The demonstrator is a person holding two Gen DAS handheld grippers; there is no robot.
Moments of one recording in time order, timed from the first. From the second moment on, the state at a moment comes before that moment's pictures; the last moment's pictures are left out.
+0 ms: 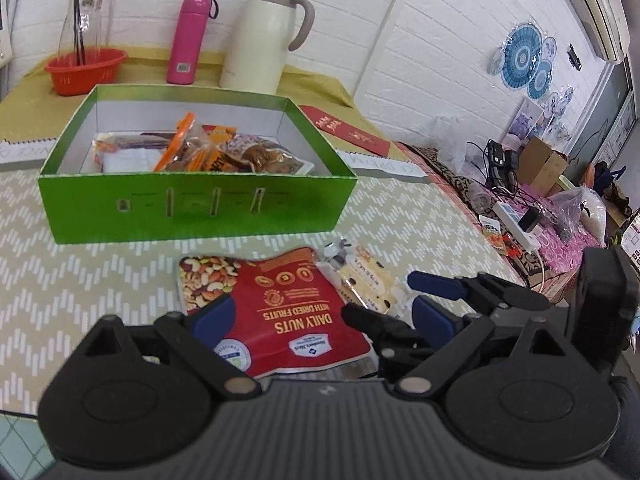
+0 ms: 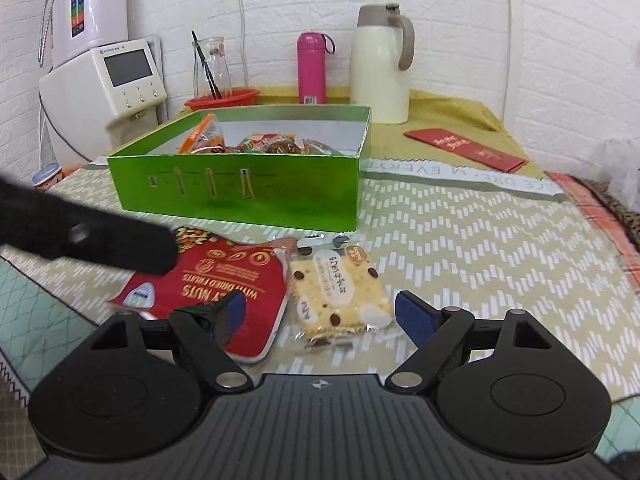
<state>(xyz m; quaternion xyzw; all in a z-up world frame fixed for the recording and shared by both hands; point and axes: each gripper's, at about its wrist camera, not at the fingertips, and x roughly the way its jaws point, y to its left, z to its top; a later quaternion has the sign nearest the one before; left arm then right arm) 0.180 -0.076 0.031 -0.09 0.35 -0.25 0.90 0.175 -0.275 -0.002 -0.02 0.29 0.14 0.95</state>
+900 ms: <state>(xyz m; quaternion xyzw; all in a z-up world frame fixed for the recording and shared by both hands) 0.183 -0.165 0.005 -0.01 0.37 -0.39 0.84 0.073 -0.318 -0.012 0.03 0.30 0.10 0.95</state>
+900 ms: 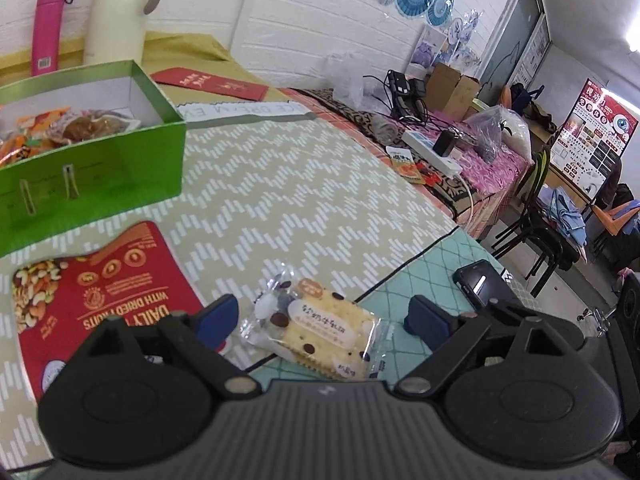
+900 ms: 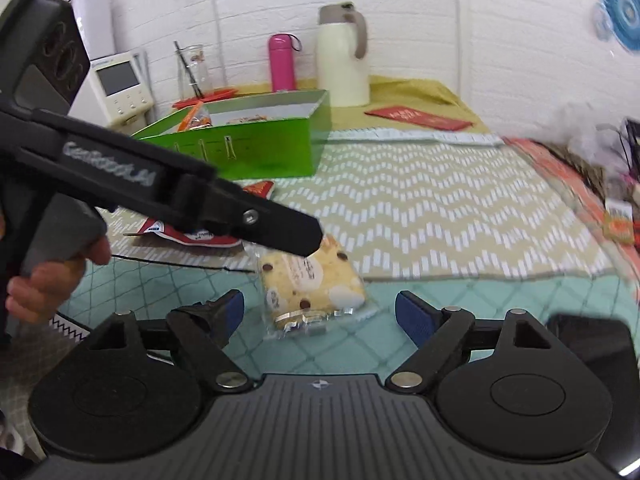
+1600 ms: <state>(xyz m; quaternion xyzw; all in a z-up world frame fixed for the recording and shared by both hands) 0.182 -0.172 -0.009 0.01 0.39 -0.42 0.82 0.060 -0.299 -0.016 -0.01 0.29 0.04 0.96</state>
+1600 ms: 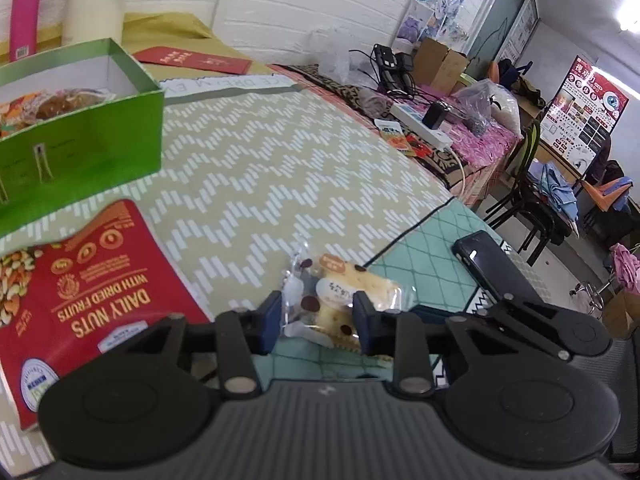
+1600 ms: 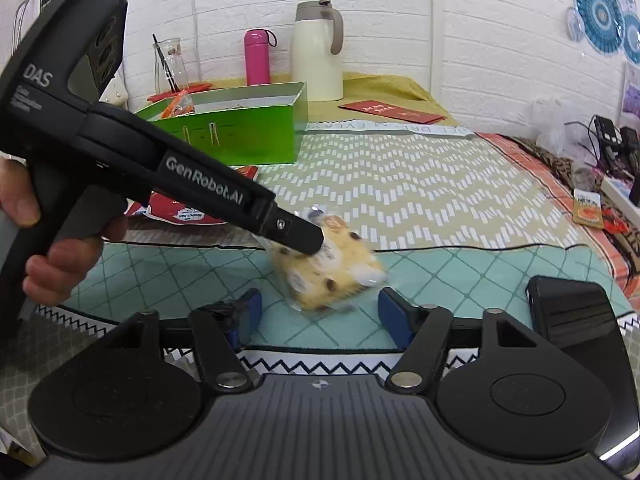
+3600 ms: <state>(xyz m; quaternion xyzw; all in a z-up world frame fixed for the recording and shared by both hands) 0.253 -0.081 0.005 -0.12 0.37 -0.28 0.88 0.176 -0.271 -0.005 0.00 0.27 0.13 0.95</state>
